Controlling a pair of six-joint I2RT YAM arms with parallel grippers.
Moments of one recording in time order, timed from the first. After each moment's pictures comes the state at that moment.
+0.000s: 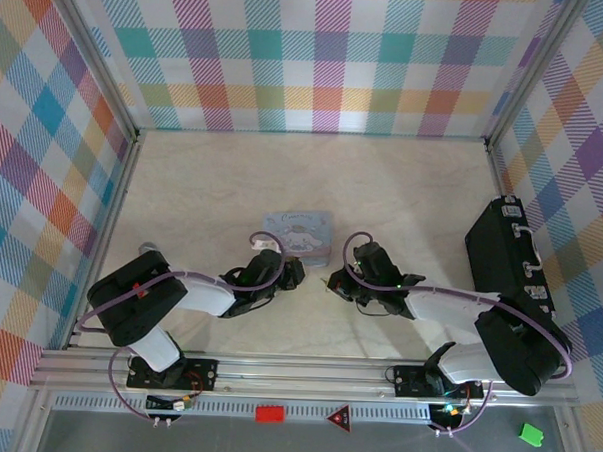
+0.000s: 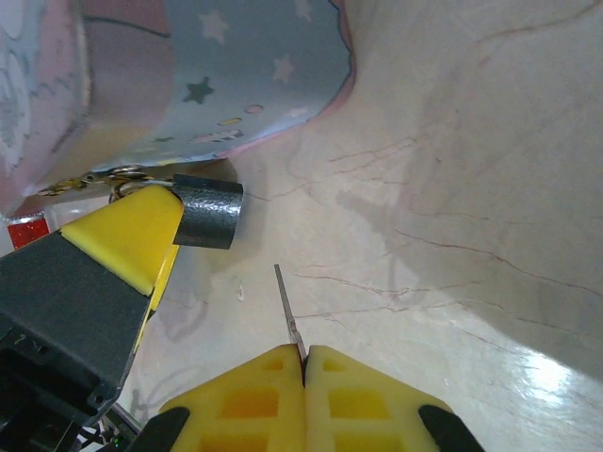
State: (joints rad) left arm -0.82 1.59 0.47 0.49 -0.13 -0.89; right arm 0.74 1.33 0.48 0.07 -0.27 1.12
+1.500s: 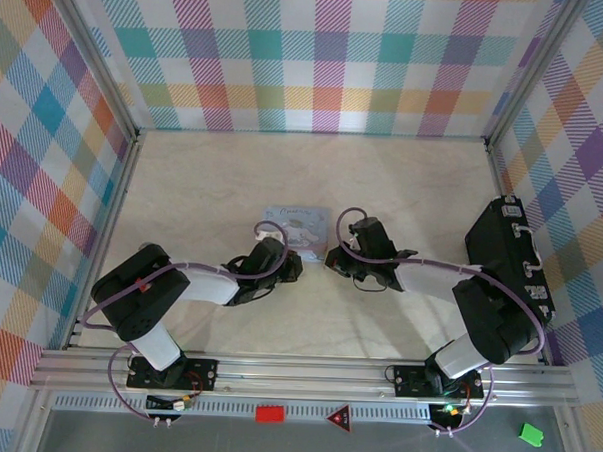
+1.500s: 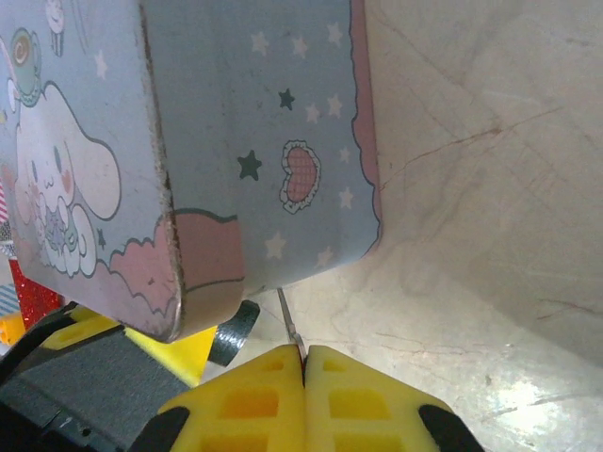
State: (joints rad) left arm -0.77 1.63 0.59 0.36 -0.06 -0.79; right arm 0.60 1.52 0.67 0.05 -0.33 0.95
